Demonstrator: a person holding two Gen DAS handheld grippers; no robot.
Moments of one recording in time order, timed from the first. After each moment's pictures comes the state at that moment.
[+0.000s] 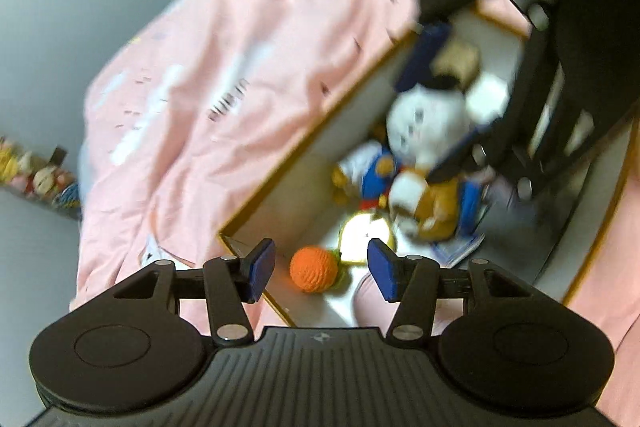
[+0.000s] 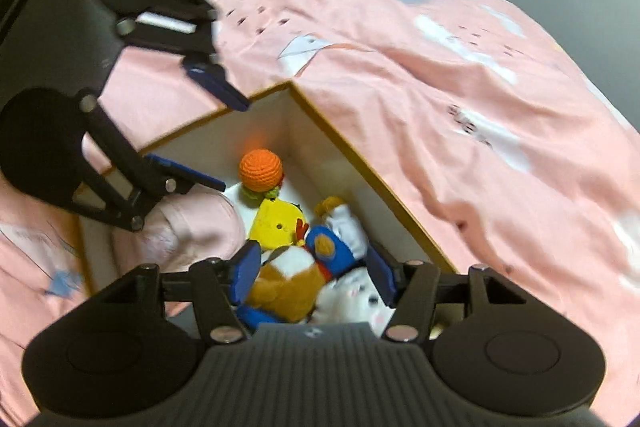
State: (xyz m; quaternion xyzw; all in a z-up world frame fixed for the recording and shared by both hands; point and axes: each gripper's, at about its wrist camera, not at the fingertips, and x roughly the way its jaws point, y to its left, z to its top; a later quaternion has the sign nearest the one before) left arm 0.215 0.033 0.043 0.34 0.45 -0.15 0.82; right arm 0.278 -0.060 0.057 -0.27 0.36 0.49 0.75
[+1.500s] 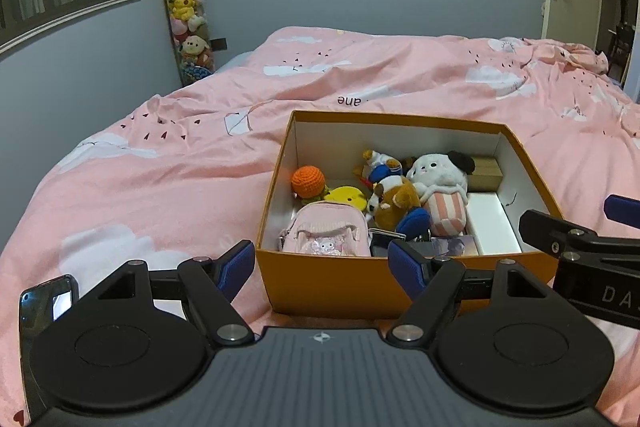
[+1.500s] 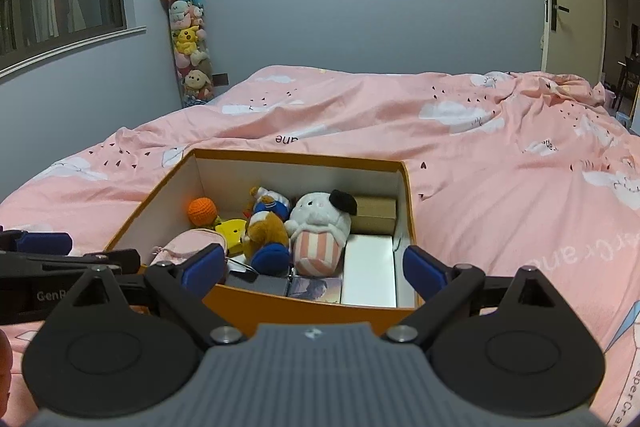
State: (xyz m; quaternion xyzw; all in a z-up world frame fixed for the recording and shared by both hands) left arm 0.045 0.027 0.052 0.01 0.34 0.10 0.93; right arm 0.082 -0.184 0.056 -0.02 0.26 0.21 0.94
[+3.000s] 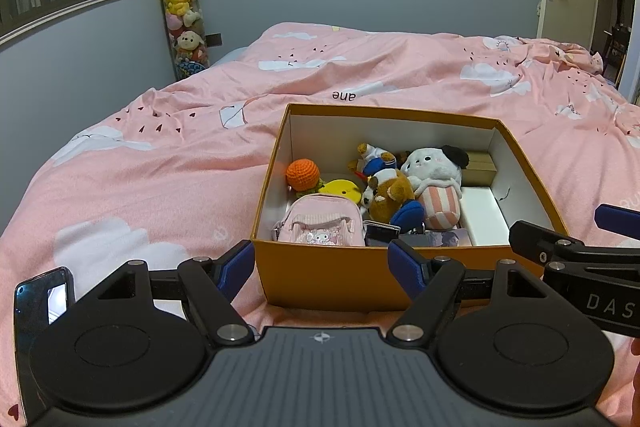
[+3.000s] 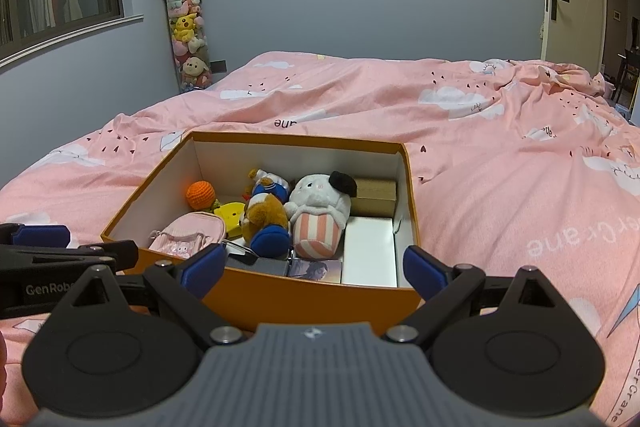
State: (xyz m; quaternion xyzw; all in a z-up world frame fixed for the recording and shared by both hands) left arm 0.037 0.028 0.054 0.00 0.34 0.09 0.93; right arm 0.080 -0.181 0.050 -0.02 0.28 0.20 0.94
